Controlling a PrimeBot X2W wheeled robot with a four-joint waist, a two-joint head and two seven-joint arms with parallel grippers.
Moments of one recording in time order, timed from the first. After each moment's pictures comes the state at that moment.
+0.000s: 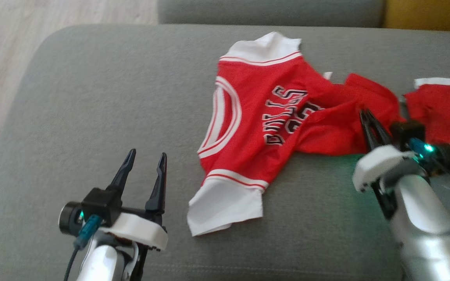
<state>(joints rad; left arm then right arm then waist) -0.08 0.05 -0.24 0.19 -0.12 -0.02 -0.26 -0.53 -0.09 0.00 0.82 -0.11 0.13 -0.20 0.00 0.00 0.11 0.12</state>
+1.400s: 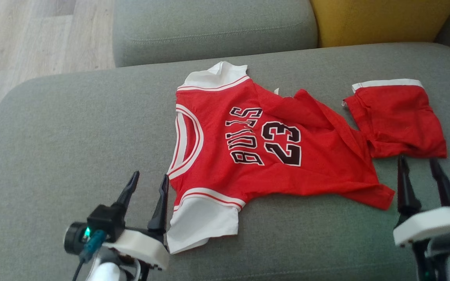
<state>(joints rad) -0.02 0.05 -0.25 0.23 -0.13 -0.03 -0.26 0.01 -0.06 -0.16 0.07 0.18 0.13 0.04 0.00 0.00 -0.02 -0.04</state>
